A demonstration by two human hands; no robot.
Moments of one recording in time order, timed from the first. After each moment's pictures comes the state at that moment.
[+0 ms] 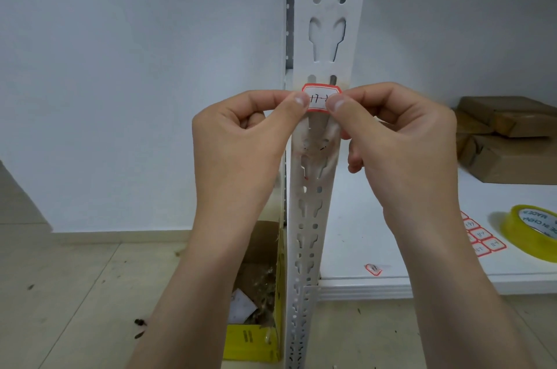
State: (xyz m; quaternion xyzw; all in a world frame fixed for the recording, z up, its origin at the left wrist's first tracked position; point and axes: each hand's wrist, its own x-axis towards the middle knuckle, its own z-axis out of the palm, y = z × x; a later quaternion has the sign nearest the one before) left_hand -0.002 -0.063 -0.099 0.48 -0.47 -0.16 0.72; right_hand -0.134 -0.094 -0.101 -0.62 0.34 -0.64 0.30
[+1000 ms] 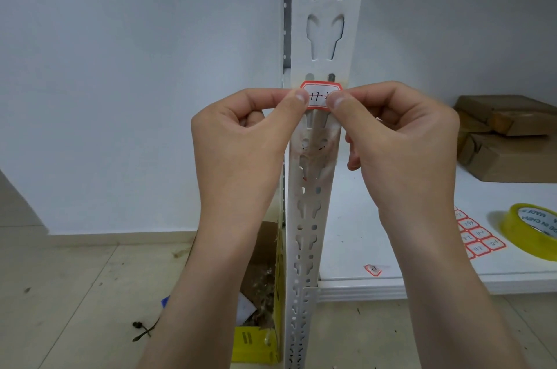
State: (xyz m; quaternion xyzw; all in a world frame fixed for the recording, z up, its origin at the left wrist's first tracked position) left_hand -0.006 -0.068 -0.103 0.48 -0.46 -0.15 0.73; right_hand -0.130 -0.093 -0.103 -0.61 0.34 -0.66 0.28
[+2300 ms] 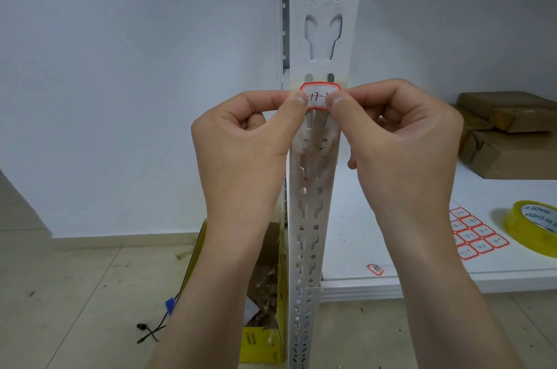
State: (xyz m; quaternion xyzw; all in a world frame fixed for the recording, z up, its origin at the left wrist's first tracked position) left_hand -0.011 -0.069 -0.105 0.49 -0.44 -0.14 0.74; right_hand -0.127 -0.089 -0.104 -0.61 0.33 -0.68 0.24
